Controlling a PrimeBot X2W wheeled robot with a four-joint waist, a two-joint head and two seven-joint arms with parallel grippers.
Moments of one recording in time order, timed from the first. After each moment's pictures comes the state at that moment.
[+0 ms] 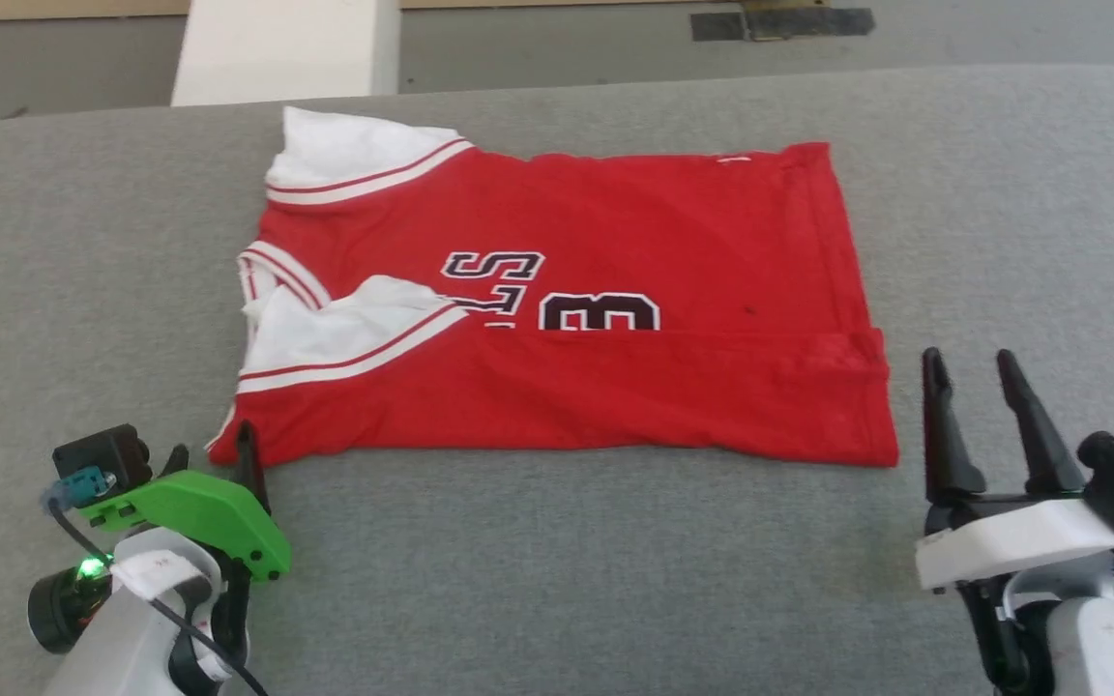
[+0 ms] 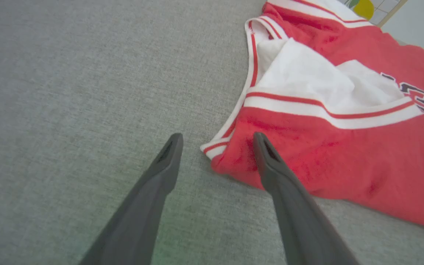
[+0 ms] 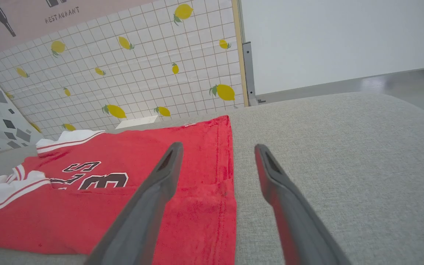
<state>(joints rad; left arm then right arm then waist) -0.24 0.40 -0.33 0.29 -0.79 0.31 -0.02 -0.10 -0.05 -0.08 0.08 0.25 0.13 -0.16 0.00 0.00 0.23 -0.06</state>
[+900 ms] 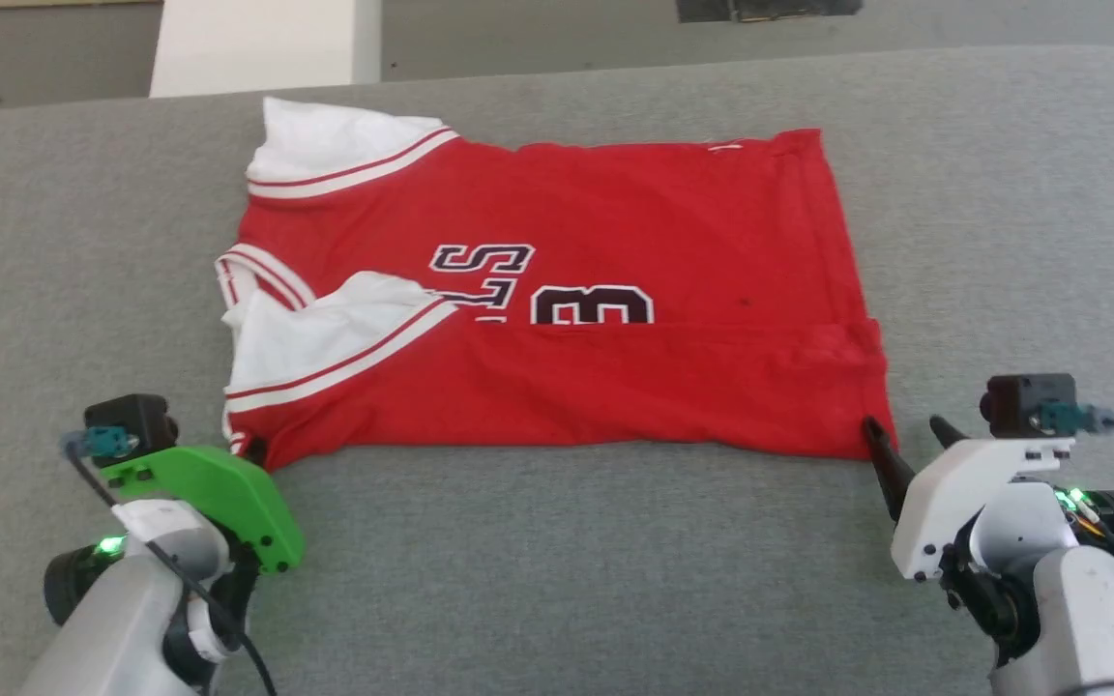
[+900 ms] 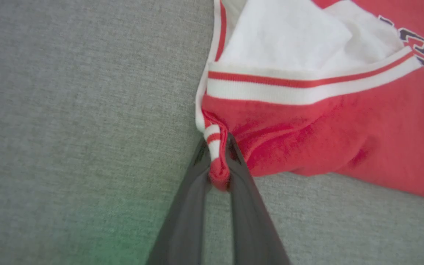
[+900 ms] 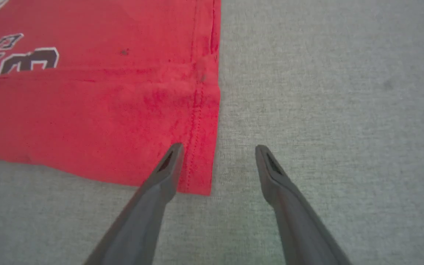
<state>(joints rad) -0.27 0.46 -0.39 0.23 -0.84 0.33 0.24 -0.21 -0.05 -0.10 0.23 0.16 0.13 0.37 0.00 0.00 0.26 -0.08</state>
